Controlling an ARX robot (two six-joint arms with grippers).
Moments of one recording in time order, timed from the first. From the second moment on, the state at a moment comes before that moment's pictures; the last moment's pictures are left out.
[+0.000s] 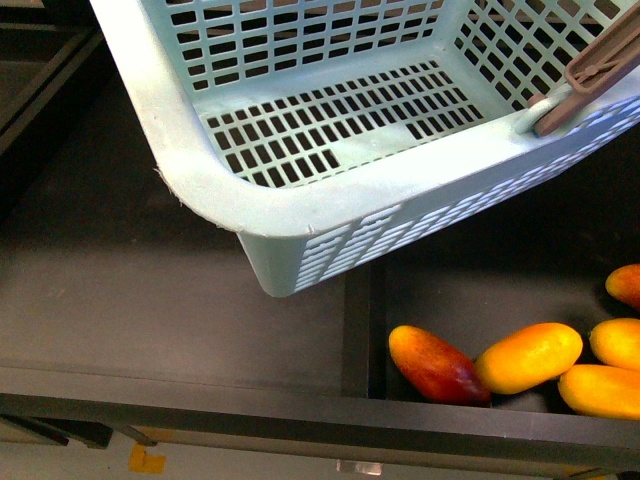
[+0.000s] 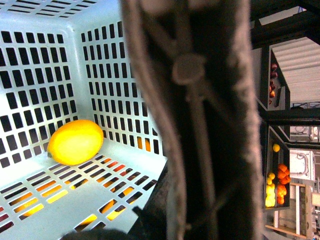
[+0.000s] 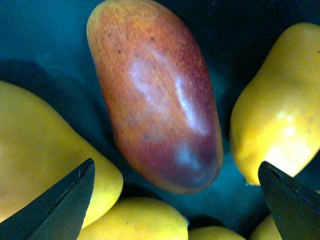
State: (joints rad) left arm -0.72 1.88 1.70 -0.31 0.01 -1.12; right arm -0.42 2.38 1.13 0.16 -0.04 -1.01
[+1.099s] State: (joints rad) left arm -0.72 1.88 1.70 -0.31 0.02 -1.12; right arm -0.47 2.39 1.14 0.14 -0.11 -0.84
